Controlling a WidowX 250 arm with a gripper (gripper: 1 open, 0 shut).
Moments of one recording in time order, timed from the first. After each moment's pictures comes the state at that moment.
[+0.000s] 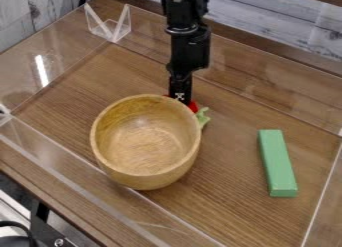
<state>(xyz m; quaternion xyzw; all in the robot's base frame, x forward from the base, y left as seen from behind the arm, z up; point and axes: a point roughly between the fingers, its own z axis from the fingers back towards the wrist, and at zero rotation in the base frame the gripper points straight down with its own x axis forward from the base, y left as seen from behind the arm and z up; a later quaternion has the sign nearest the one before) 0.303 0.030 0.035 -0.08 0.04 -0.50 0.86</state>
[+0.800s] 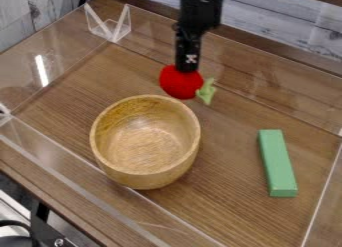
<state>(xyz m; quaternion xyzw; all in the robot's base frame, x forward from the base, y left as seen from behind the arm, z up) 0.320 0.024 0.084 -0.04 0.05 -0.46 0.89</state>
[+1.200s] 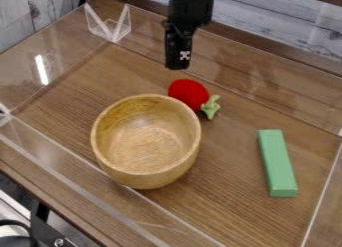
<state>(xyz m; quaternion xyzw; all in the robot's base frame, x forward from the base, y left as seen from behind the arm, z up) 0.309 0.038 0.097 -0.04 0.05 -0.41 0.91</state>
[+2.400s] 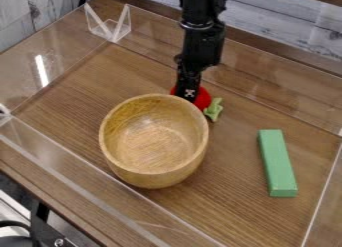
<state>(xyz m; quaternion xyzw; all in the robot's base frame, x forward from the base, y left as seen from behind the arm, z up) 0.307 0.032 0.045 -0.04 0.06 -0.49 0.87</state>
